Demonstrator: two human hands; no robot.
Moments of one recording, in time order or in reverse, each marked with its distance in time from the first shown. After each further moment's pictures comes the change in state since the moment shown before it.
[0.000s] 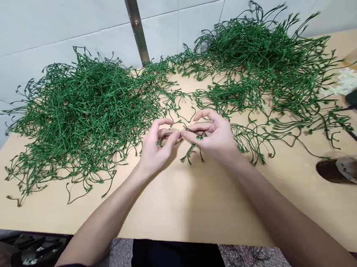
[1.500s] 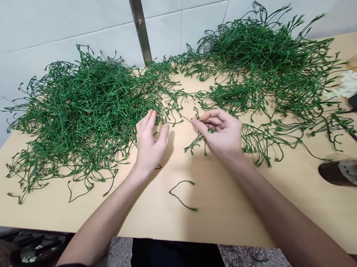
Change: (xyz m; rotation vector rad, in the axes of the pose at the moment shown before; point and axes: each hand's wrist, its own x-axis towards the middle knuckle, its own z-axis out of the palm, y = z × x) left_hand 0.006 -0.010 -0.011 0.364 0.296 0.091; right_hand 0.009 0.017 -0.003 -0.090 0.283 -0.198
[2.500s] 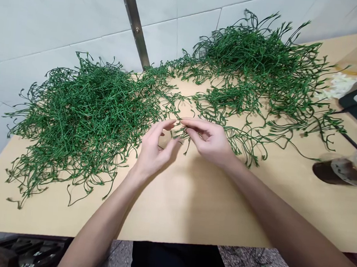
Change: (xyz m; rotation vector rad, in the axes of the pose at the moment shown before) left_hand 0.000 0.009 -0.005 0.004 -0.233 0.317; right_hand -0.004 0.008 -0.002 -0.106 -0.319 -0.194
